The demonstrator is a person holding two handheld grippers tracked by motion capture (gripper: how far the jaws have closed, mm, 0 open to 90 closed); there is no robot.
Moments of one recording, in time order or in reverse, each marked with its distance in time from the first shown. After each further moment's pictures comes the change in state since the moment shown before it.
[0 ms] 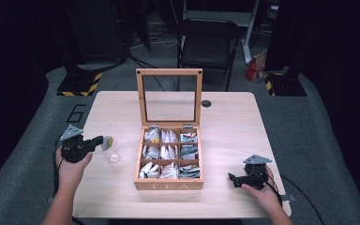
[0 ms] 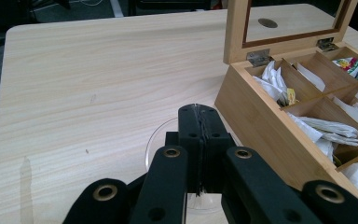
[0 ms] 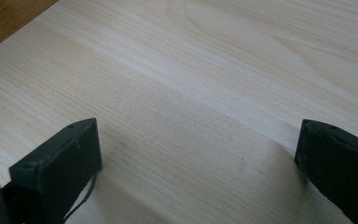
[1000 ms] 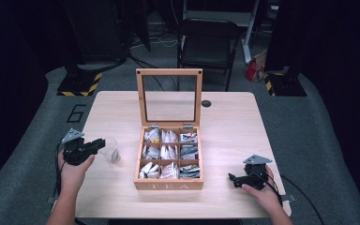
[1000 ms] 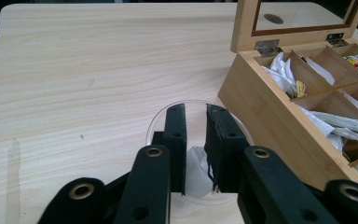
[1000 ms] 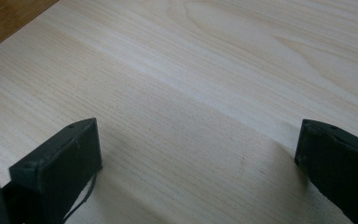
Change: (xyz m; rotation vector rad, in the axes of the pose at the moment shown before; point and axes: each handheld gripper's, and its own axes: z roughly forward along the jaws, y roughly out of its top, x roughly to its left) left arm 0.004 -0.014 0.007 0.016 -0.002 -0.042; right arm 0.000 0.000 0.000 0.000 0.004 -0.003
